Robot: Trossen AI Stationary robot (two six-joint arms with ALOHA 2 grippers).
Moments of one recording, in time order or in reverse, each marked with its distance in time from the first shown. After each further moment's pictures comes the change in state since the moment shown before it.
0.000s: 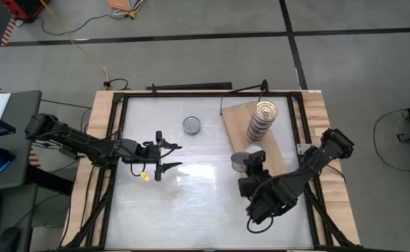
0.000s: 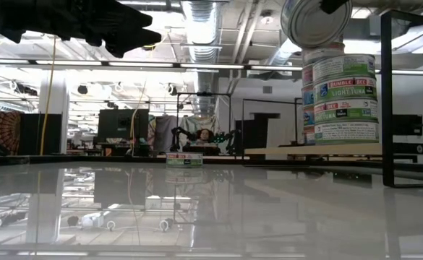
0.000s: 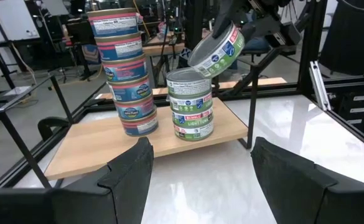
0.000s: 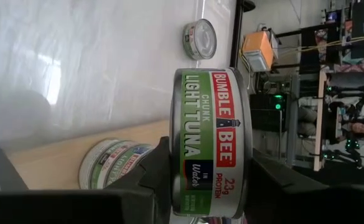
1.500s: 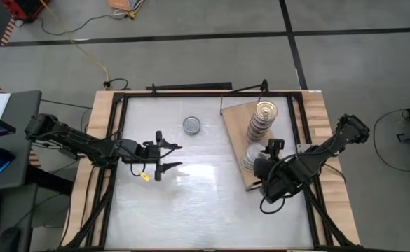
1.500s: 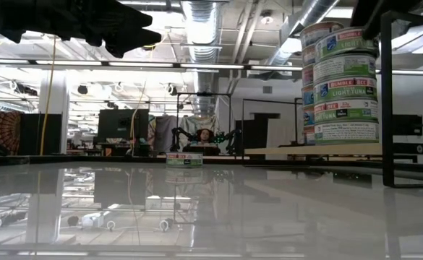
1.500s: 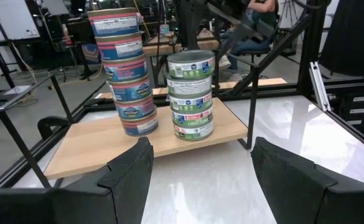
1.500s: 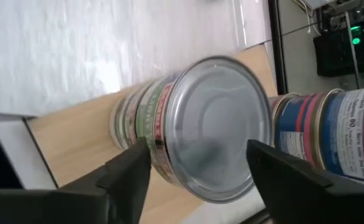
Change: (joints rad) left arm 0.000 0.000 0.000 0.000 -0.001 -0.004; right arm -0.049 -0.278 -0.293 0.067 -0.226 0.256
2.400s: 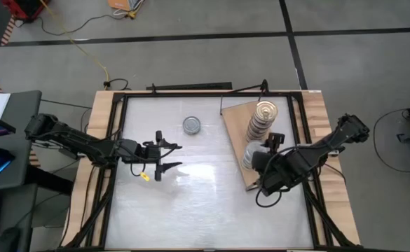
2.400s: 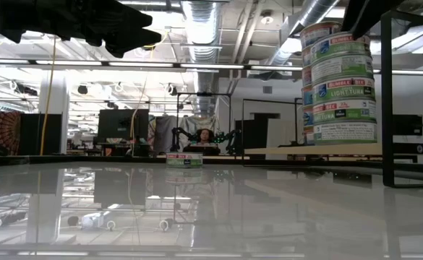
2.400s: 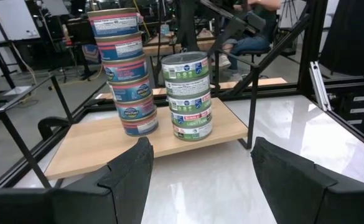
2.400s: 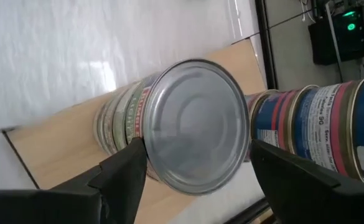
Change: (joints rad) left arm 0.000 0.000 0.000 0.000 0.000 0.003; right arm -0.065 0.000 0.057 -0.048 0.005 -0.007
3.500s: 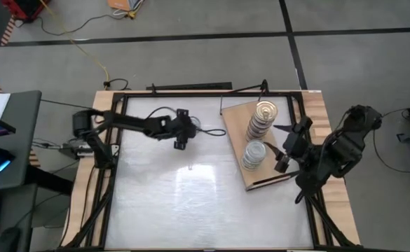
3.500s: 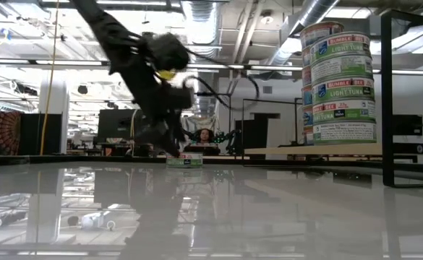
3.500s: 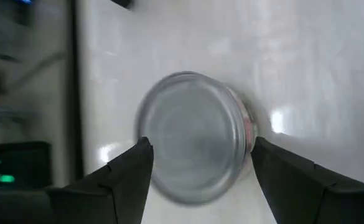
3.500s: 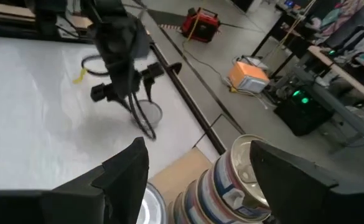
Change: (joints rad) left arm 0.473 0.649 0.476 -0.629 -0.092 0.546; right arm 0.197 -0.221 0.118 -0.003 0.464 0.179
